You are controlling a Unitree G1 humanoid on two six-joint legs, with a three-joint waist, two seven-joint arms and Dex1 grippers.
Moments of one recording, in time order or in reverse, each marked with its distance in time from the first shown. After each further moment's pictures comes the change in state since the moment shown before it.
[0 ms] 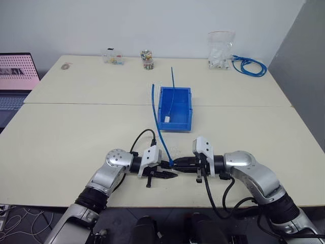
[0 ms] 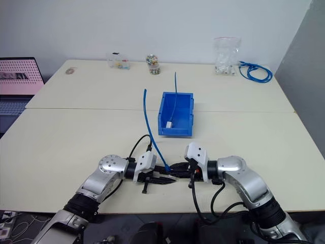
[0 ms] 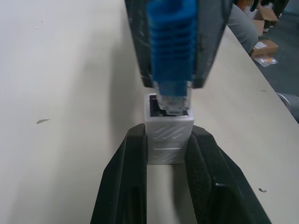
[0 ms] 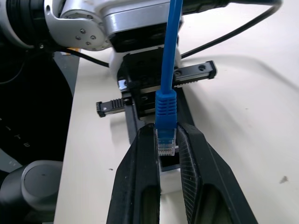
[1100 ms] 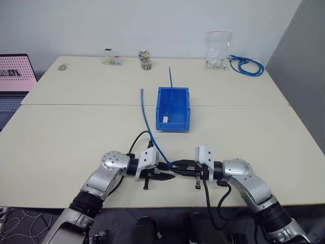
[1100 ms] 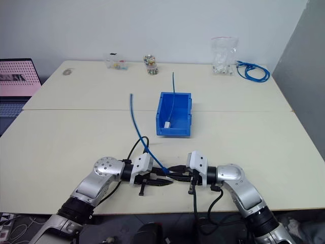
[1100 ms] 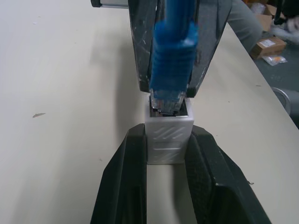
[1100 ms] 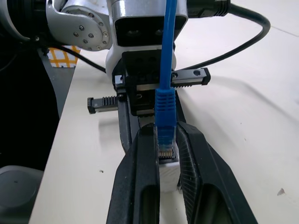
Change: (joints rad) left arm 0.057 0.034 0.015 -0.082 0.003 0.022 0.044; right arm 0.095 0.084 0.017 0.153 -0.100 -0.400 0.044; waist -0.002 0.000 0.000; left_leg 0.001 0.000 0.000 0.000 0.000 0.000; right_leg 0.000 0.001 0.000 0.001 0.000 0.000
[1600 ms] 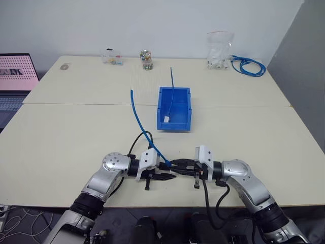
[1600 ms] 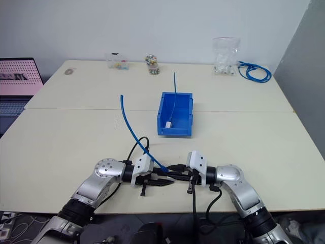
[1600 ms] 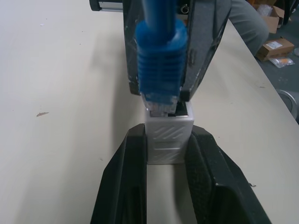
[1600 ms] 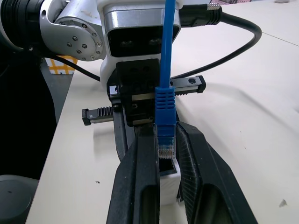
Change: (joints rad) left arm 0.006 -0.008 0.000 -0.005 0.004 -0.004 0.016; right arm 0.014 0.001 -0.017 0.013 0.002 -0.024 0.002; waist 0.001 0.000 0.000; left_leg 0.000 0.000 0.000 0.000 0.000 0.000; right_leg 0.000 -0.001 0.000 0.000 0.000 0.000
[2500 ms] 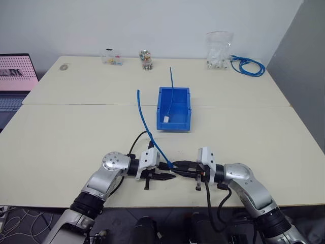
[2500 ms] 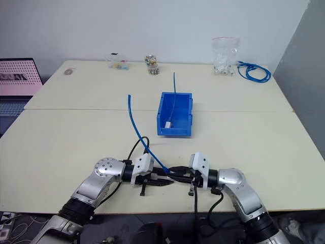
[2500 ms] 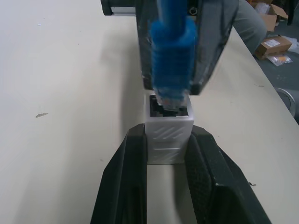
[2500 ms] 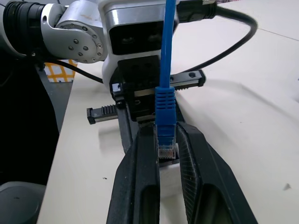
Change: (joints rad) left arm -0.006 0.003 0.001 0.005 0.003 0.000 -0.016; right arm 0.044 0.019 -0.006 -0.029 0.019 0.029 -0.010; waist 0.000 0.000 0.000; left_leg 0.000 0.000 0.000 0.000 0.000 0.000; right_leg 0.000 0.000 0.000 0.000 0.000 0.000
